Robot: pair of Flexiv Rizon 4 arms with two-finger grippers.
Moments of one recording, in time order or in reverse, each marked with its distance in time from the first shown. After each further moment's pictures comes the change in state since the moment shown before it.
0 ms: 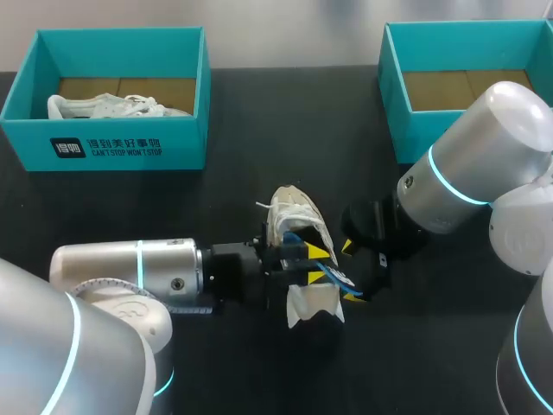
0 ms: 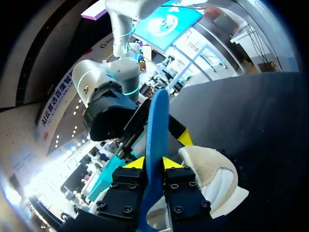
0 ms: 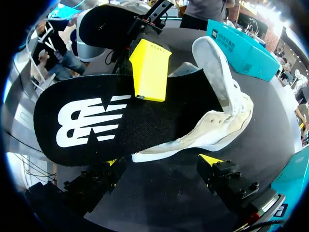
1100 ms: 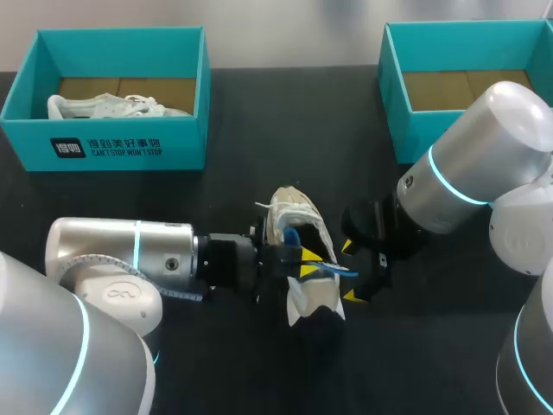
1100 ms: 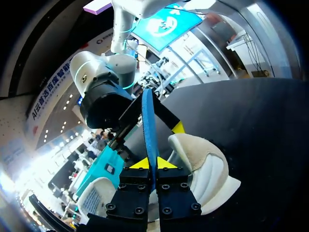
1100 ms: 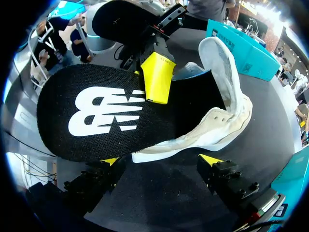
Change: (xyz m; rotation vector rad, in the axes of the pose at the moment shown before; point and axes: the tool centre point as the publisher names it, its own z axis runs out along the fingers) left arm 0.004 0.016 -0.006 0.003 0.106 -0.058; right arm 0.000 0.000 0.000 0.000 0.000 0.000
